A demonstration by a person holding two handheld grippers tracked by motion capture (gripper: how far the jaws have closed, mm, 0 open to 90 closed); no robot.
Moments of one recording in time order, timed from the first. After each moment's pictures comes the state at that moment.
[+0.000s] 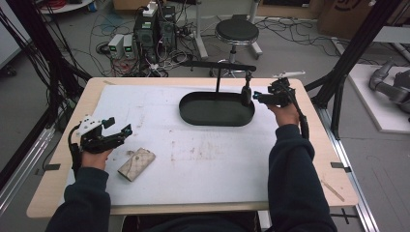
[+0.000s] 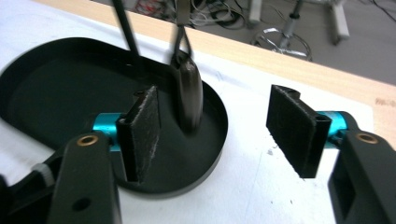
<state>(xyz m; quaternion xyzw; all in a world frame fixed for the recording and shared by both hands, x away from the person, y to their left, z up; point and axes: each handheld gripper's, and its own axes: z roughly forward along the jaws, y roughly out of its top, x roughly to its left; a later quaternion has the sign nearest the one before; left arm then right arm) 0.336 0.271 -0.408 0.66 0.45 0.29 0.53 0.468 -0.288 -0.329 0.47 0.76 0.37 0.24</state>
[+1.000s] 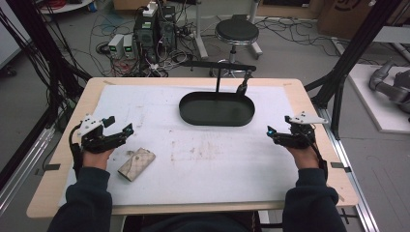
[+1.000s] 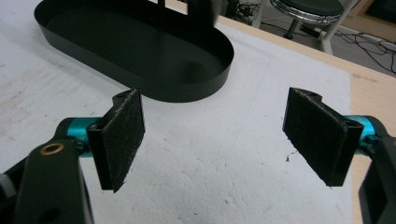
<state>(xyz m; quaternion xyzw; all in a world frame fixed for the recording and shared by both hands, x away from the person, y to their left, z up) 0.334 0.264 -0.403 0.66 0.44 0.30 0.52 0.357 -0.330 -0.380 0.42 0.76 0.40 0.30</state>
